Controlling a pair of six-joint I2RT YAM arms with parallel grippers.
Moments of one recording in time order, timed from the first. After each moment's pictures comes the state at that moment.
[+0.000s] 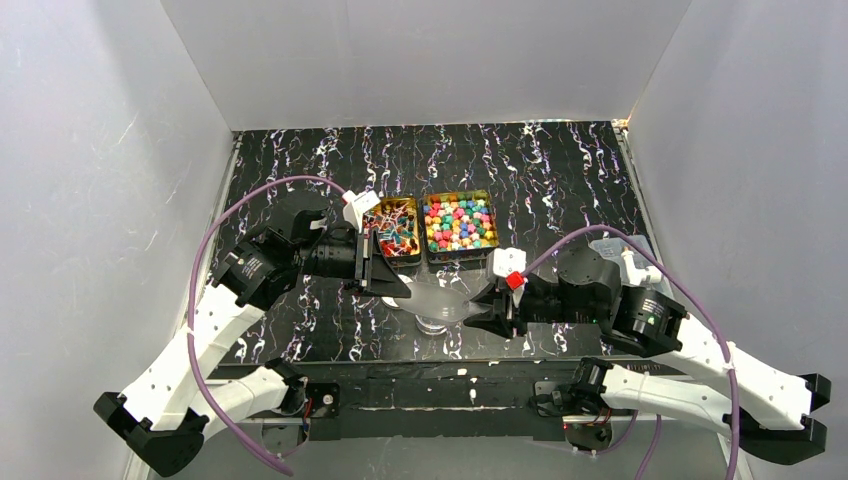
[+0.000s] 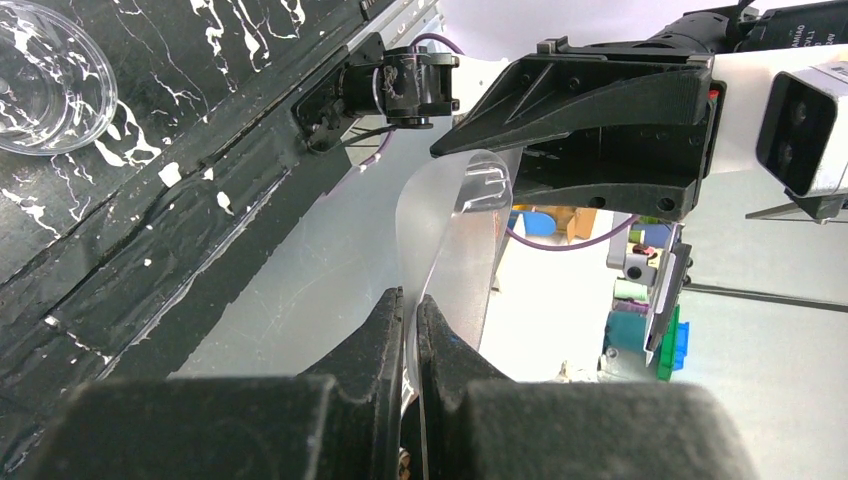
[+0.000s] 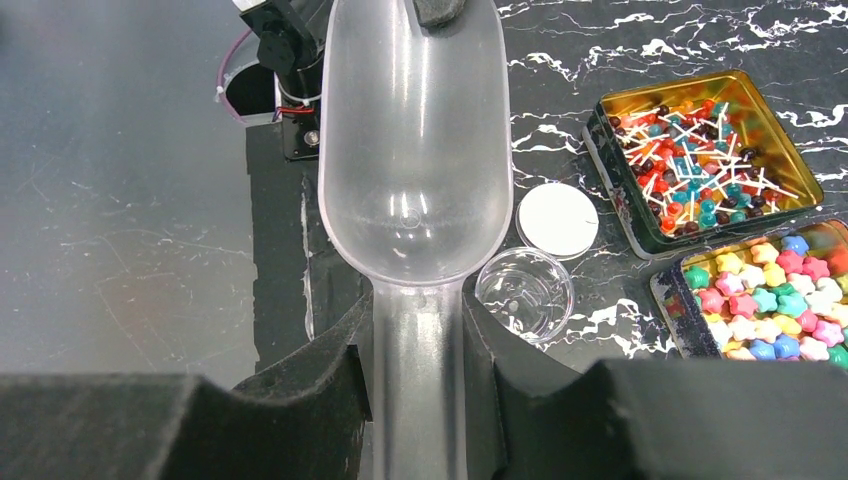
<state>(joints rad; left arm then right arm) -0.61 0.97 1.19 -0.82 0.77 -0.79 1.11 0.72 0.97 -0.56 -0.33 -0.11</state>
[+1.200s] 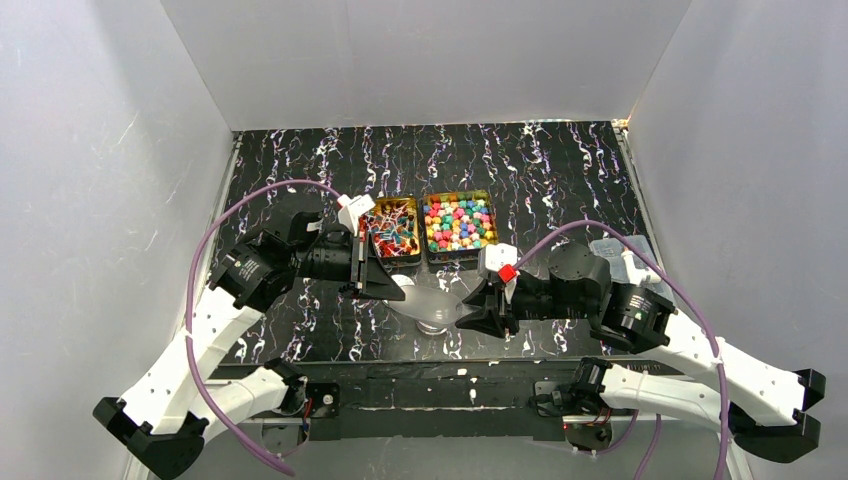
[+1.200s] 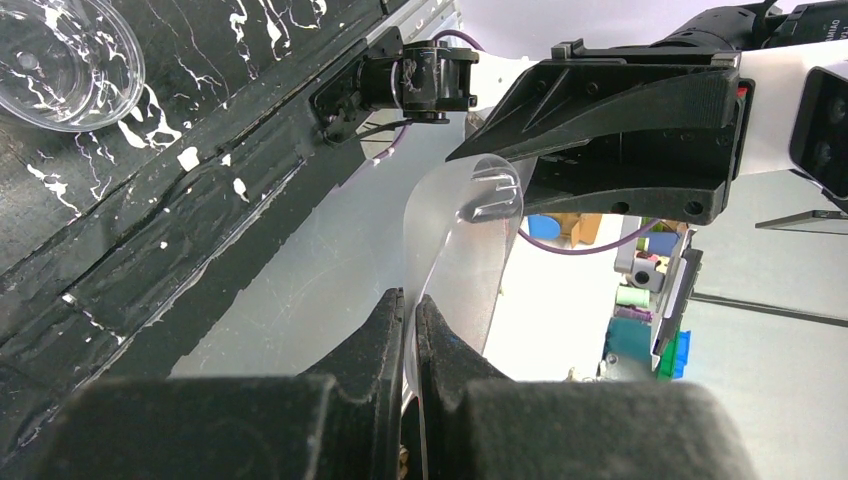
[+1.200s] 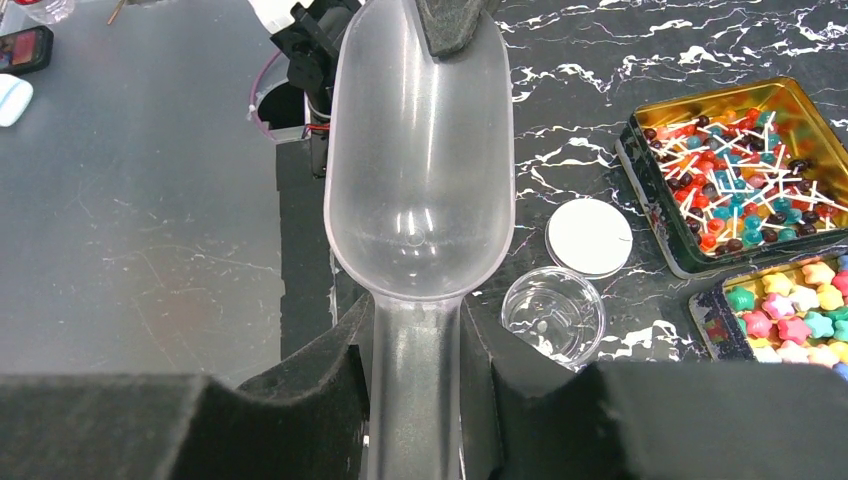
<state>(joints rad) -0.60 0.95 1.17 -0.85 0.77 -0.78 1.11 0.76 0.95 -0.49 -0.39 -0.05</state>
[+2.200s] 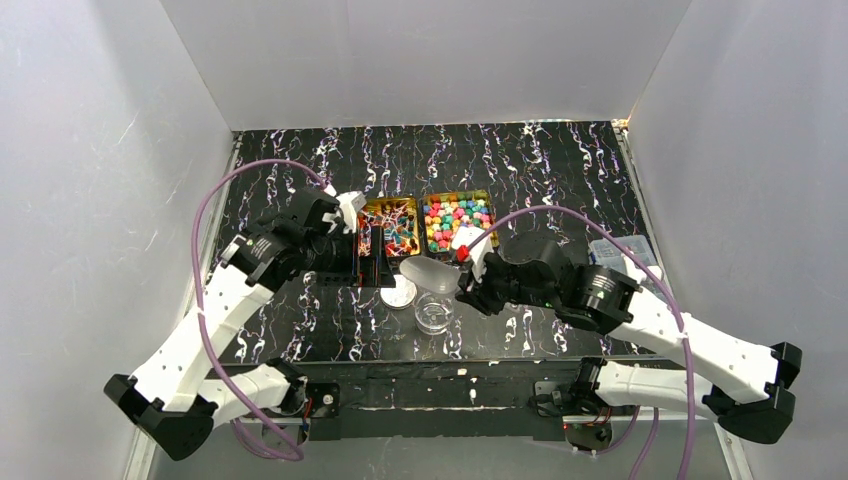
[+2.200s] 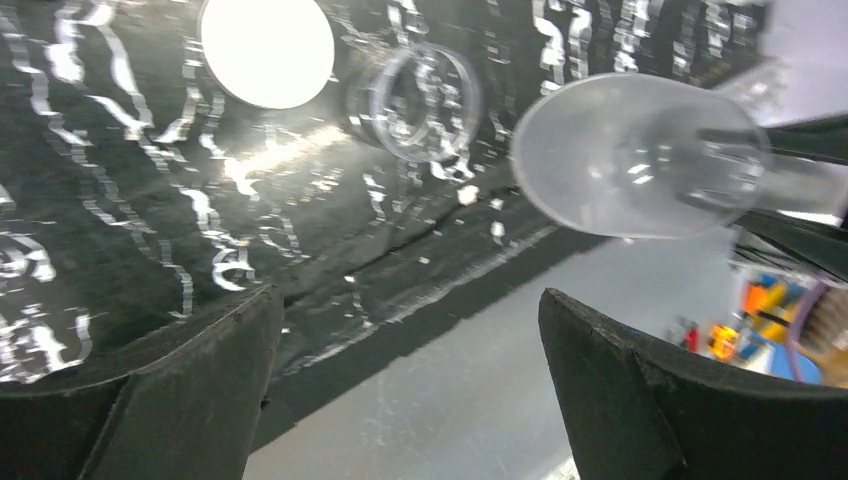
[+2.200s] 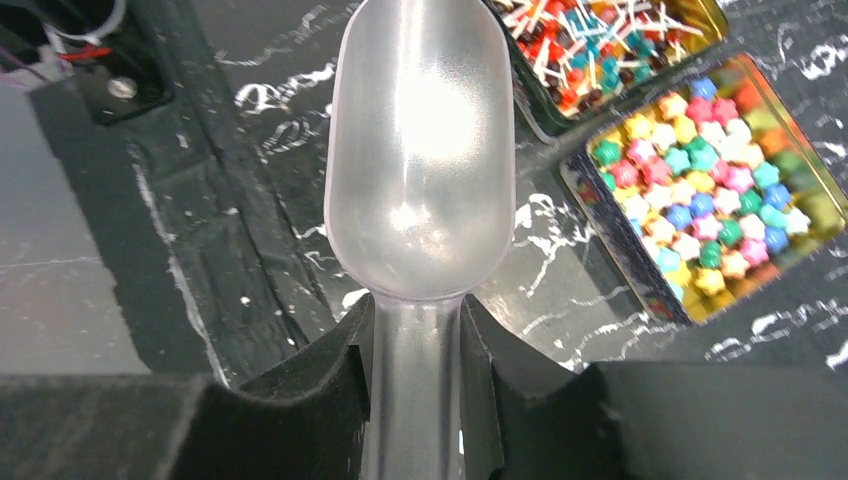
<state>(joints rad) -0.59 1.06 1.27 -1.12 0.31 -0.52 1.11 0.94 1.03 -0.62 -0.06 -0.09</state>
